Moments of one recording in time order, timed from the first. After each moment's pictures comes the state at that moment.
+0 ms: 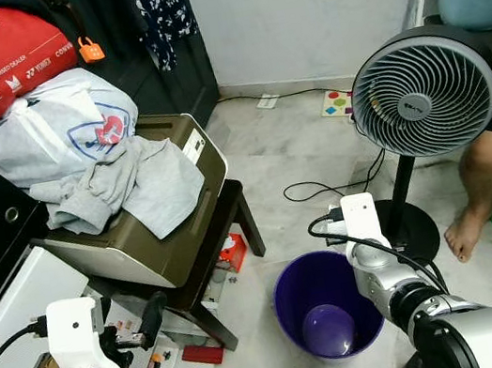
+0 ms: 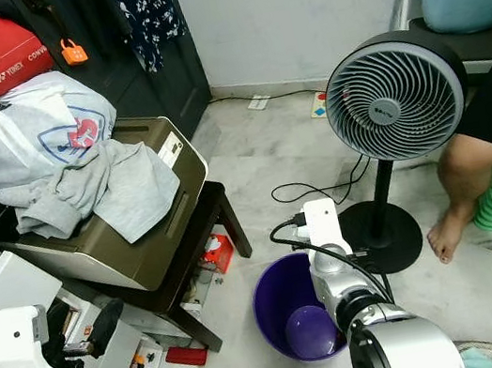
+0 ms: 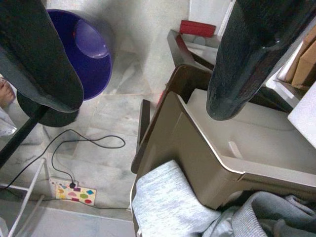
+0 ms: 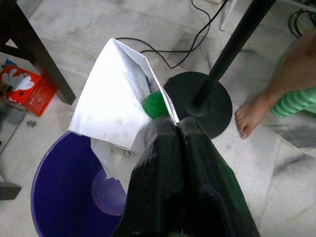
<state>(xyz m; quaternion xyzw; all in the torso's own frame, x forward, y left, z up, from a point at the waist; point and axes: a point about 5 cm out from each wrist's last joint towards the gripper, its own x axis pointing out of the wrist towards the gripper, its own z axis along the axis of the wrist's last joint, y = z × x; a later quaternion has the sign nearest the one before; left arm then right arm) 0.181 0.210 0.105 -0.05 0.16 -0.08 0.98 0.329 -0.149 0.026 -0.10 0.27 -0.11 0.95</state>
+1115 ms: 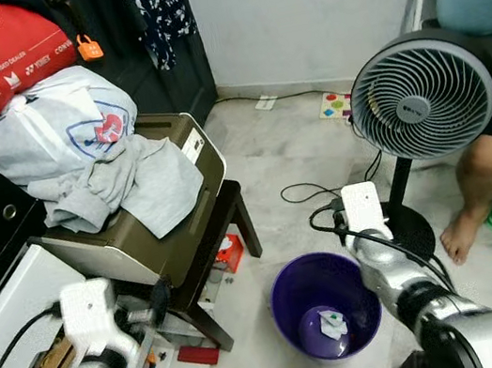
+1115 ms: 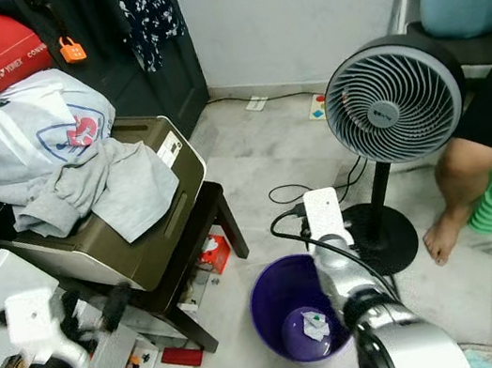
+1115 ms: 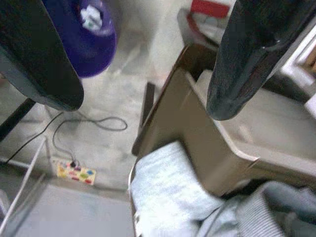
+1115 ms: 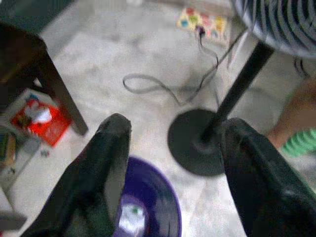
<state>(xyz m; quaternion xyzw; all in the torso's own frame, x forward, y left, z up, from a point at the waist) 0.214 0.196 0.096 -0.07 0.13 -0.06 0.99 0.336 -0.155 0.040 -0.08 0.19 -0.06 0.98</state>
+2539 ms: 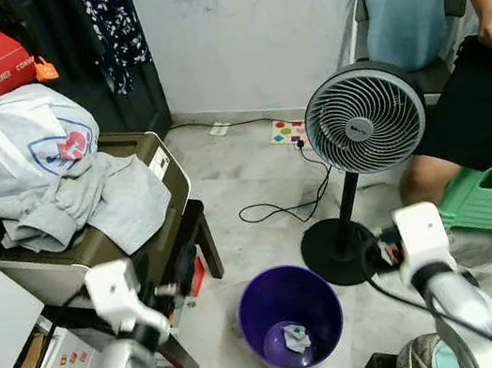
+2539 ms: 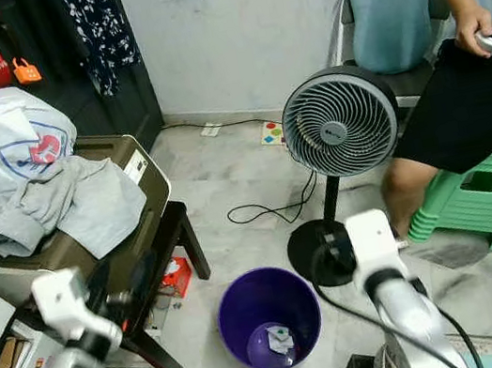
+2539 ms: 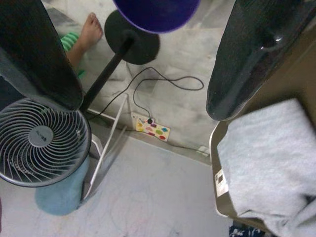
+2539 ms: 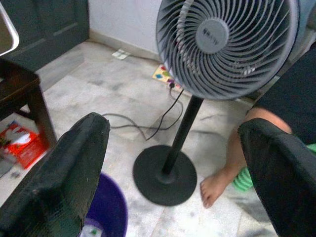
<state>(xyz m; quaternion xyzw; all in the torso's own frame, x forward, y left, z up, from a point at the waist) 0.224 0.167 0.090 -0.16 0.05 -0.10 0.98 0.245 -0.188 0.074 -0.09 0.11 0.02 0.99</state>
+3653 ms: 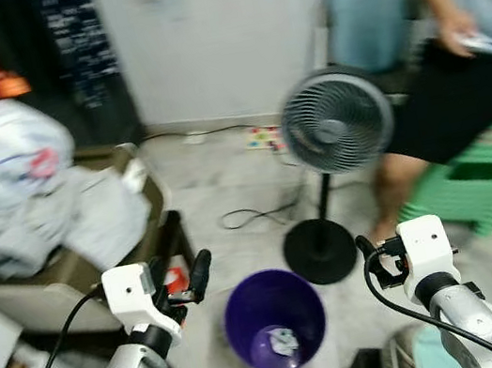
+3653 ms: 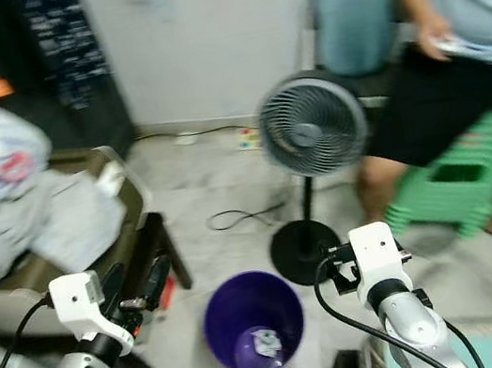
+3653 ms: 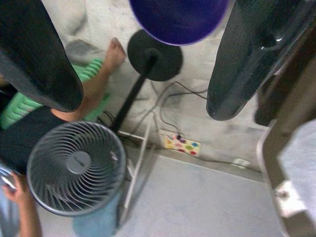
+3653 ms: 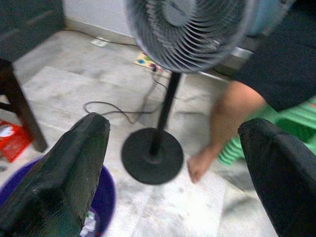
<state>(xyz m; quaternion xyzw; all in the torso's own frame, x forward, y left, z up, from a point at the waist) 0.225 0.153 0.090 -0.15 0.07 -0.13 0.98 0.237 -0.188 0.071 -0.09 0.13 0.03 0.99</state>
